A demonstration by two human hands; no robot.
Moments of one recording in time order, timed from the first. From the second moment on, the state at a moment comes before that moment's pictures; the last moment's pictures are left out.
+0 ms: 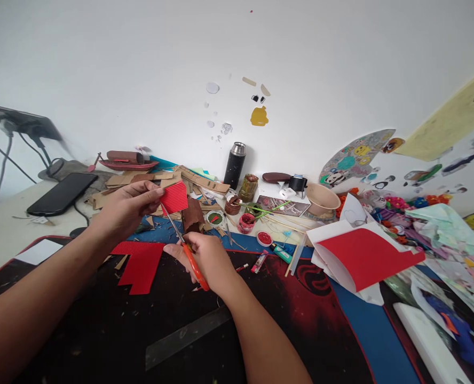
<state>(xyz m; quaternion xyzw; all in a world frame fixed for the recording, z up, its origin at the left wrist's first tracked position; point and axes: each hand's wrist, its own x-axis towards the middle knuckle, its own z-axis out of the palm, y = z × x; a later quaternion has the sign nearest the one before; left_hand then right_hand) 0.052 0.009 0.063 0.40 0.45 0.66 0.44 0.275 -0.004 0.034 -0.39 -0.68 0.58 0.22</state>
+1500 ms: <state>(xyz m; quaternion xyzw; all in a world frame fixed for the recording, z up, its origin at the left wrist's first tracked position) 0.049 0.012 0.059 0.37 0.46 0.69 0.42 0.281 -0.005 0.025 -0.35 -0.71 0.58 0.19</state>
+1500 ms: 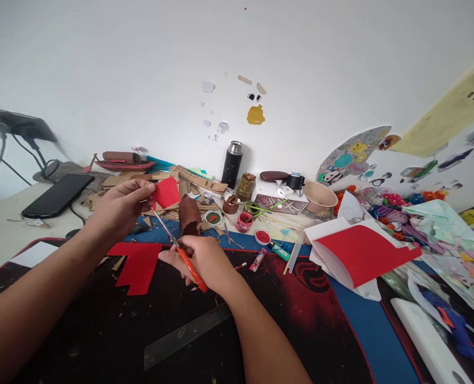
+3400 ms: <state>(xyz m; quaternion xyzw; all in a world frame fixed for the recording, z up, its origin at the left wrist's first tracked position) 0.047 0.005 0.047 0.71 0.55 0.37 0.21 0.287 0.028 0.022 -0.38 -0.56 0.57 0.47</state>
